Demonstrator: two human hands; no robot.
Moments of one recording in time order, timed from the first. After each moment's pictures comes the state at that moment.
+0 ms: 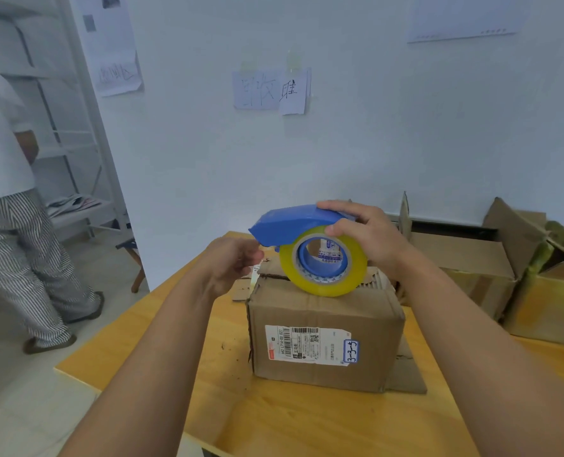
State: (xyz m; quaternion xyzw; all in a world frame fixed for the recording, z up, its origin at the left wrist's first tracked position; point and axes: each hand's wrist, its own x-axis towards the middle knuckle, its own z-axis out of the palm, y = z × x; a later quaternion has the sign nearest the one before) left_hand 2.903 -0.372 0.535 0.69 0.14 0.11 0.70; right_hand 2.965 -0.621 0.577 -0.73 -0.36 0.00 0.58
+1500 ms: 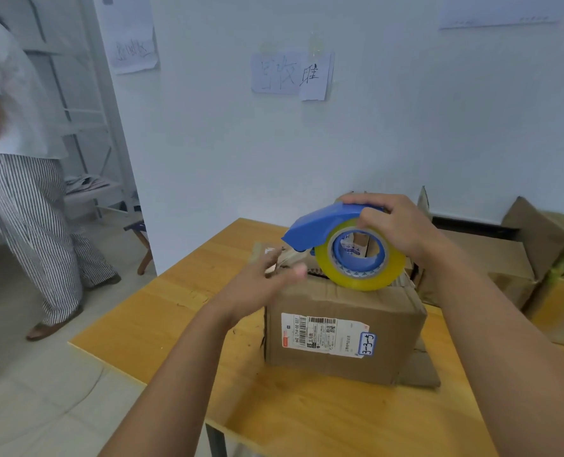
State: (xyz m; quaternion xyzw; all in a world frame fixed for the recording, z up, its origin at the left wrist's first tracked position) left_hand 2.865 -0.391 0.486 0.81 0.01 0.07 0.58; right_hand 2.970 -0.622 0.583 -0.82 -0.32 -0.05 0.48
